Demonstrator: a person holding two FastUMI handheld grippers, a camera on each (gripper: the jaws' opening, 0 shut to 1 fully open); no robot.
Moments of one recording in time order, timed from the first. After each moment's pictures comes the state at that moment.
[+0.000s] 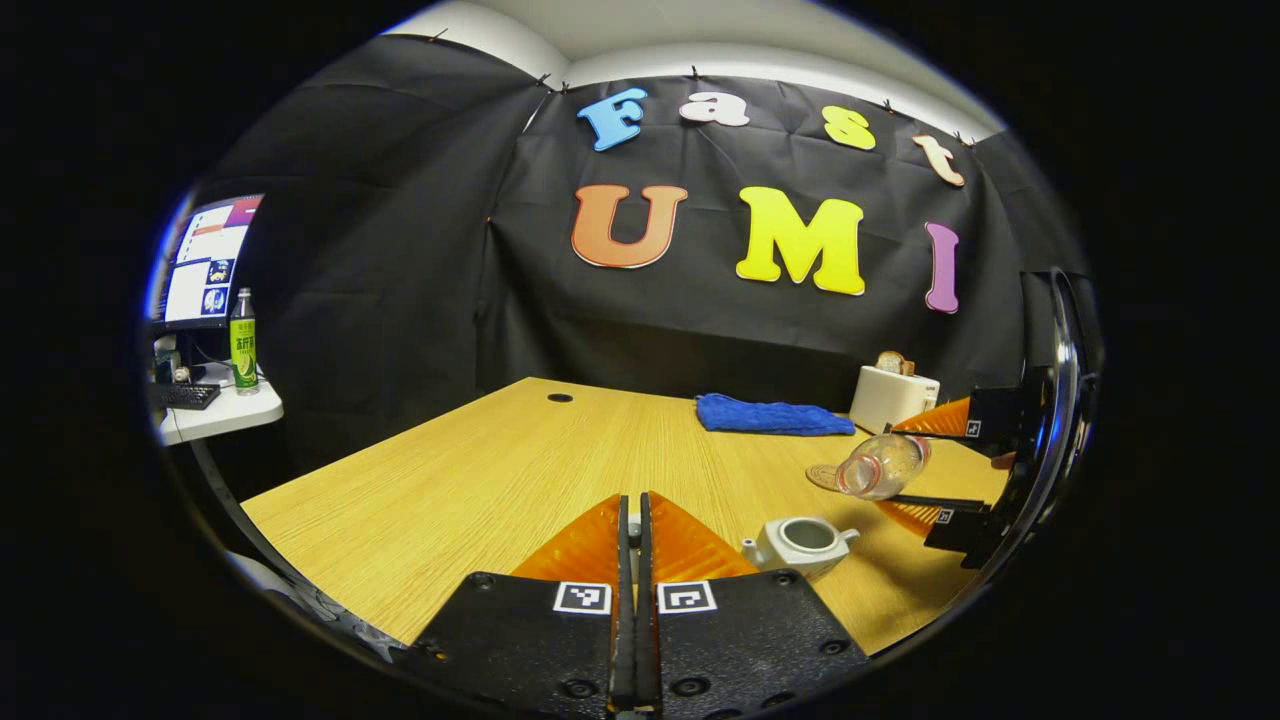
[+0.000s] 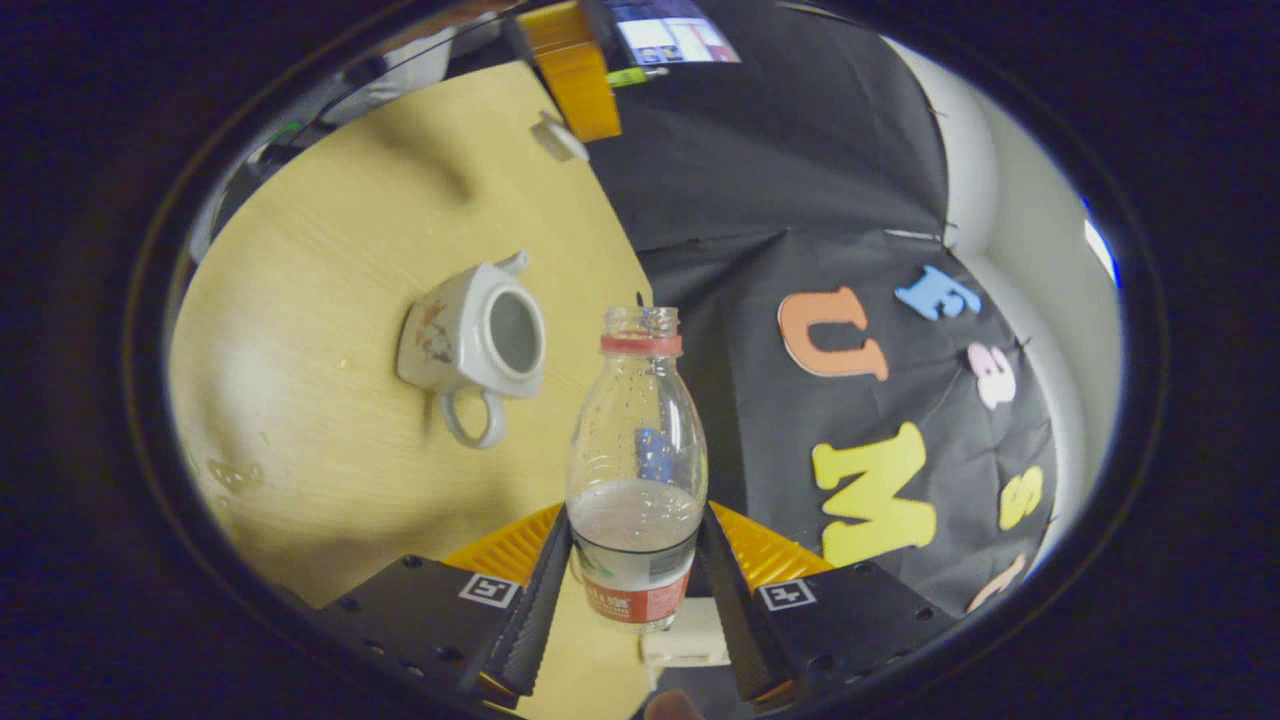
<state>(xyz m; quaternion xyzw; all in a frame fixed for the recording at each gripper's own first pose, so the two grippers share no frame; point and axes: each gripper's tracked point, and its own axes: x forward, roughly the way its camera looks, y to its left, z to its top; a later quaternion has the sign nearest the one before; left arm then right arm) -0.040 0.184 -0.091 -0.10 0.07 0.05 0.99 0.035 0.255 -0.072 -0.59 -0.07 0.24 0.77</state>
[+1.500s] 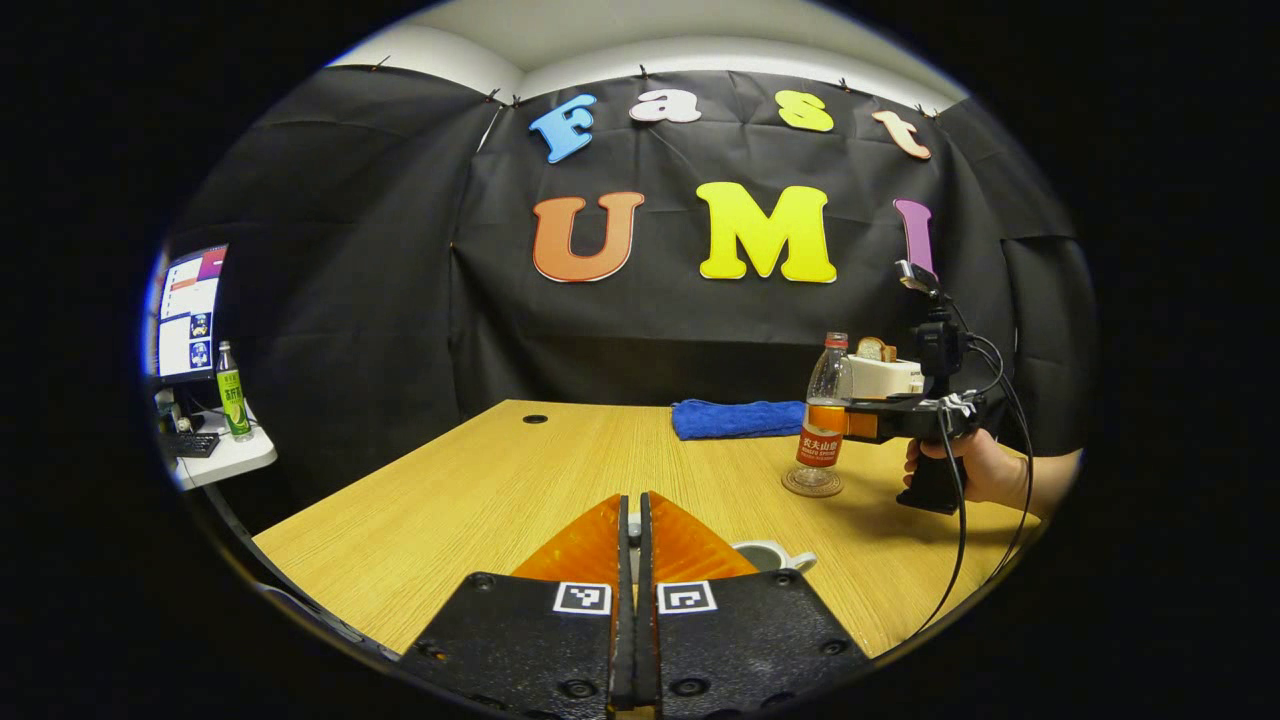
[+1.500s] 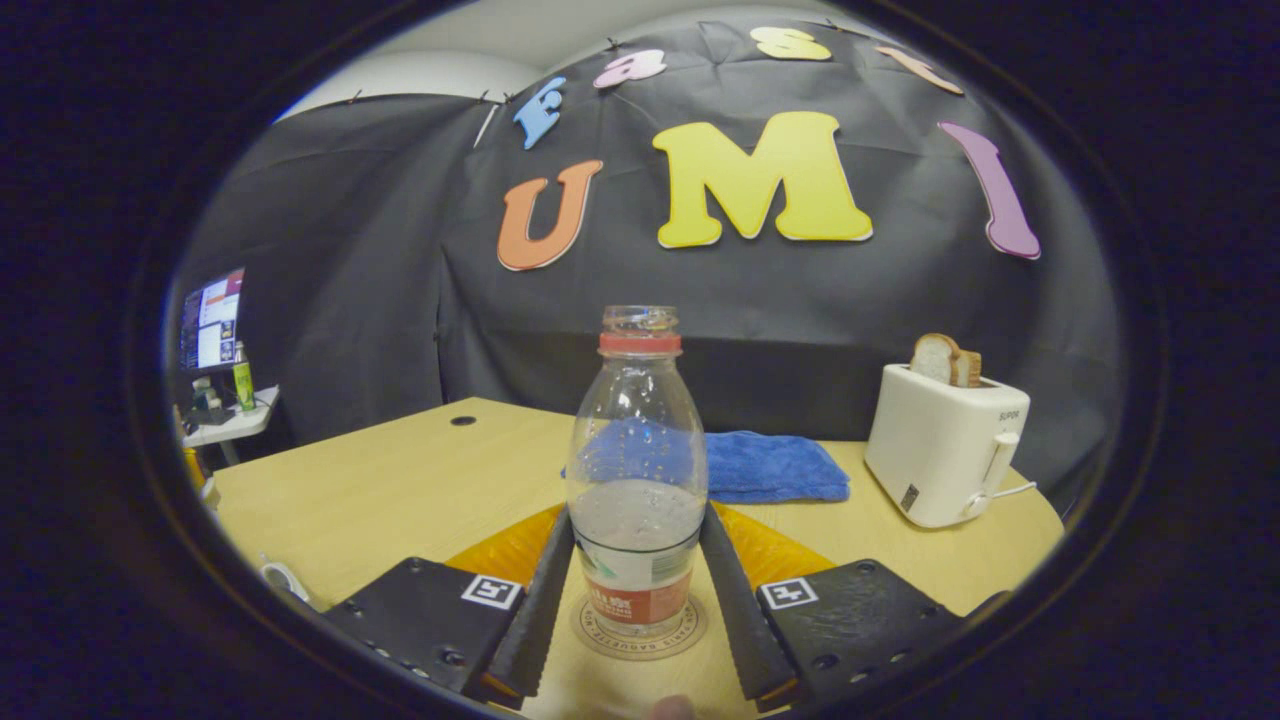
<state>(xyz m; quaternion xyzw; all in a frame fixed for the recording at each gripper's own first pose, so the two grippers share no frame) -0.025 0.148 -0.072 -0.05 0.07 0.04 1.00 0.210 0.214 -0.062 -0.02 0.08 0.23 0.97</state>
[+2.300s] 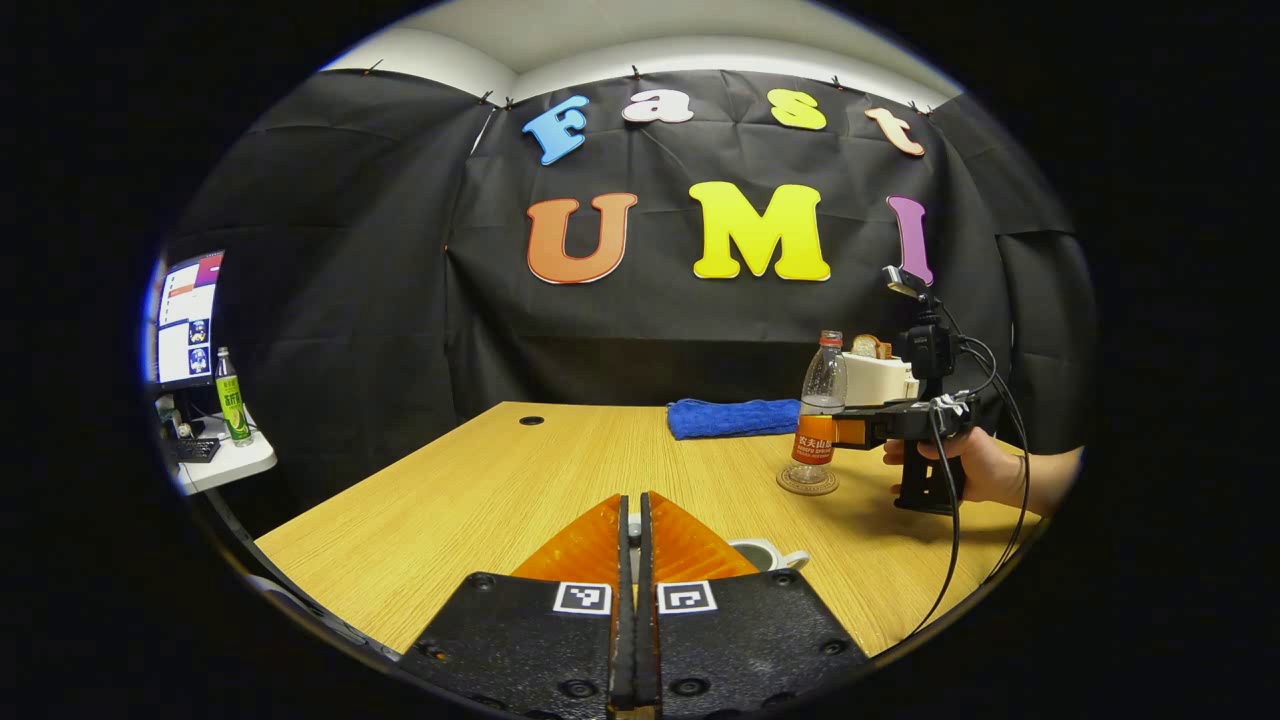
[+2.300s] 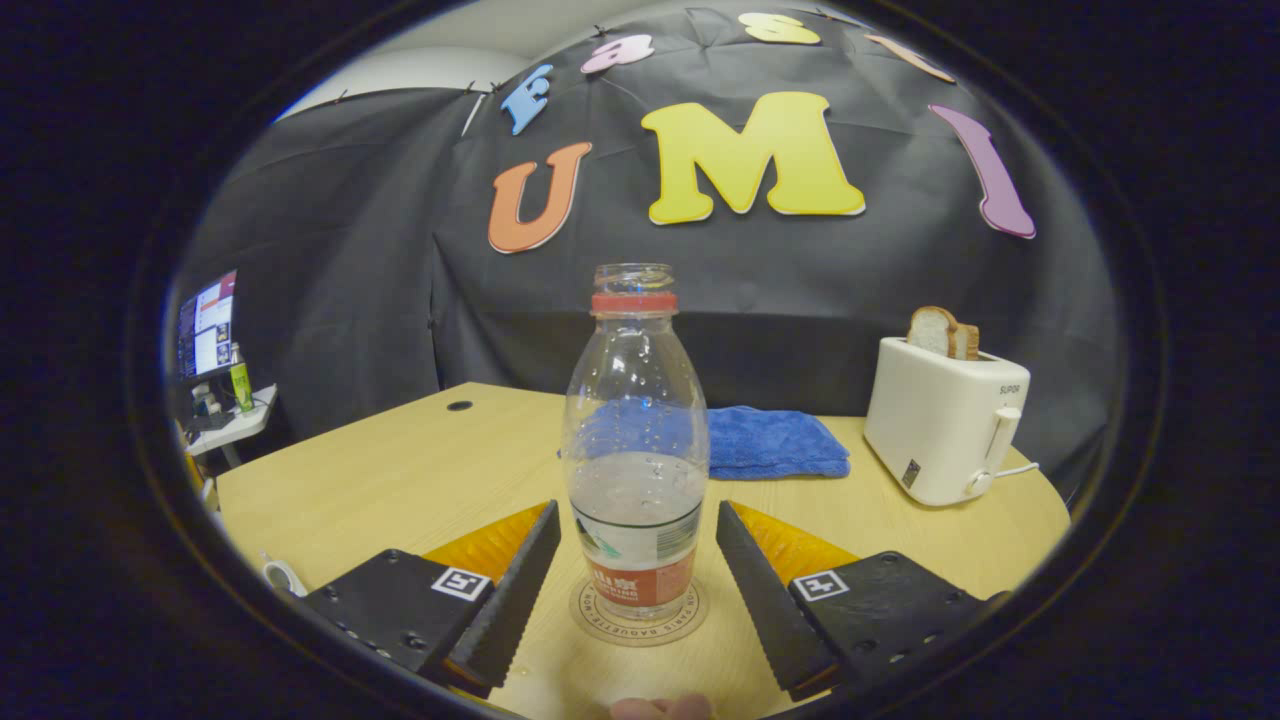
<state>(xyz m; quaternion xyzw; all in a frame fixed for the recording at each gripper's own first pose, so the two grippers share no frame) -0.028 0.139 -0.065 -0.04 0.07 0.04 1.00 0.206 0.210 -0.078 0.00 0.12 0.23 0.96</state>
